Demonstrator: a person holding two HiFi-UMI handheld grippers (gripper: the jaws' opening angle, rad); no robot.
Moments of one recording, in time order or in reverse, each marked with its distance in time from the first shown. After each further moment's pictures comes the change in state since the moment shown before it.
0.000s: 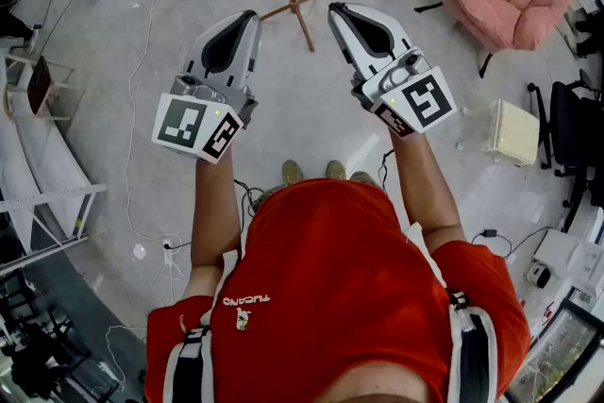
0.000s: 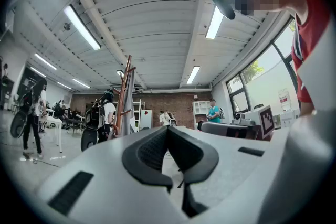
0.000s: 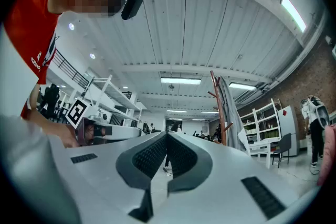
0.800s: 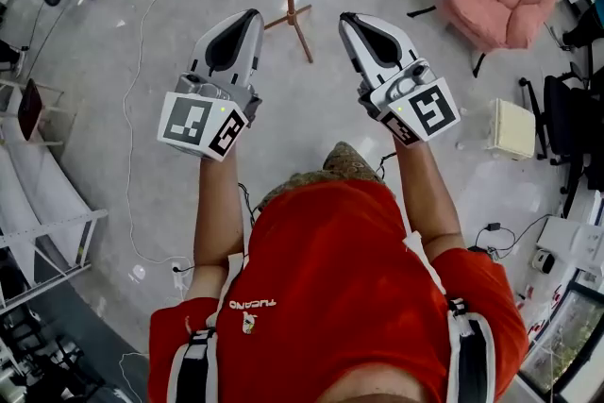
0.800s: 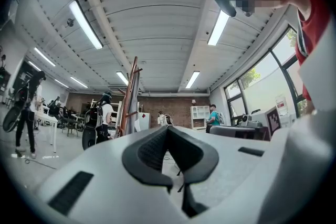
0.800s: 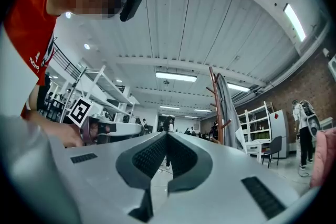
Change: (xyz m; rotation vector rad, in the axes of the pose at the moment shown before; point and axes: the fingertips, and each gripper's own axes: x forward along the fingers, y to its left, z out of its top) left arm -0.004 0.078 -0.003 -0.028 -0.045 -0.044; right arm 0.054 0.013 -0.021 -0.036 0.040 -0.090
